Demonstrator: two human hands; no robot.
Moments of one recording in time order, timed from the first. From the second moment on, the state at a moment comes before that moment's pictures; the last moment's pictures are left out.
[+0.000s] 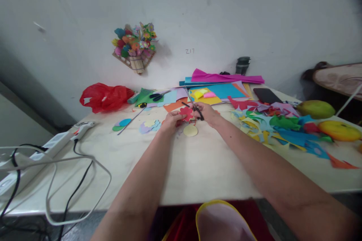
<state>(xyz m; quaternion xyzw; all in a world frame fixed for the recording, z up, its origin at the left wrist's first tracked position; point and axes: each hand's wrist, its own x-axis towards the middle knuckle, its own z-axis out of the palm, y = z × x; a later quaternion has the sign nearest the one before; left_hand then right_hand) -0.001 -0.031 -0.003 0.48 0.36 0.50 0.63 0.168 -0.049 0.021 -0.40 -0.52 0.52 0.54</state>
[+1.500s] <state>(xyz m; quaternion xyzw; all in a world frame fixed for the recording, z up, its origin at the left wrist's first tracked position) -0.006 -0.025 -0.001 0.40 0.31 0.60 0.62 0.183 -0.053 0.023 -0.39 -0.69 0.51 0.33</state>
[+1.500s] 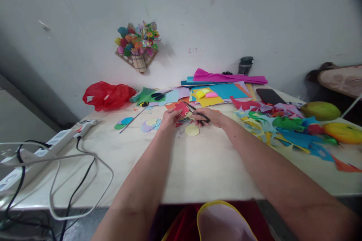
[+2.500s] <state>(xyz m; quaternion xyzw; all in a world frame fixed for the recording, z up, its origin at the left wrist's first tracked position) -0.007 -0.024 -0.002 0.40 0.30 0.60 0.62 0.183 -0.048 0.017 -0.41 -0.67 0.53 0.32</state>
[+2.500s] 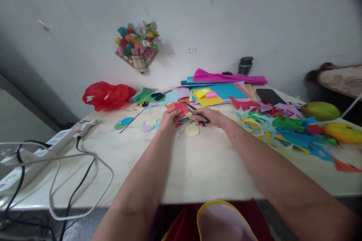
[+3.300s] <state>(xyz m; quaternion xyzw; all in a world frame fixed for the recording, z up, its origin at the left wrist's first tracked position) -0.004 -0.023 -0.004 0.41 0.29 0.59 0.63 0.171 -0.061 0.030 -0.46 -0.62 0.53 0.35</state>
